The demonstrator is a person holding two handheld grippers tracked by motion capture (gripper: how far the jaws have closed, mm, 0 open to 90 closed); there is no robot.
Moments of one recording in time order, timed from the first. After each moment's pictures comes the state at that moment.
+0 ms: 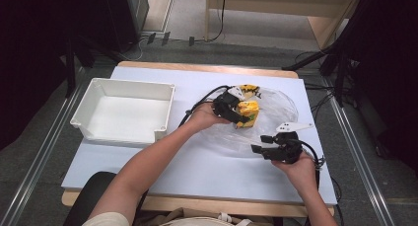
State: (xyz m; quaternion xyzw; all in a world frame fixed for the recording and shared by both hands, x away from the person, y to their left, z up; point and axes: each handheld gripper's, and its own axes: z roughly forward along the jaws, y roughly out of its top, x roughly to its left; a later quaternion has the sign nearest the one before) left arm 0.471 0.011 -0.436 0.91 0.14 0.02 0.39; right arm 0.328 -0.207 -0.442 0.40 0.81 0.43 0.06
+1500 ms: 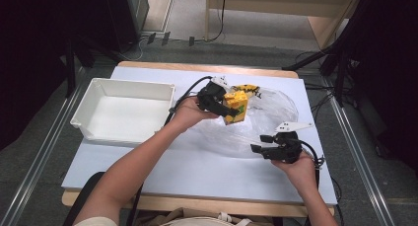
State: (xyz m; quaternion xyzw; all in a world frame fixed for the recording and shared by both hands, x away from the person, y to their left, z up) left arm 0.448 0.060 -0.376 0.89 0.20 0.02 0.40; right arm 0.329 -0.206 -0.442 0.39 0.81 0.43 0.06
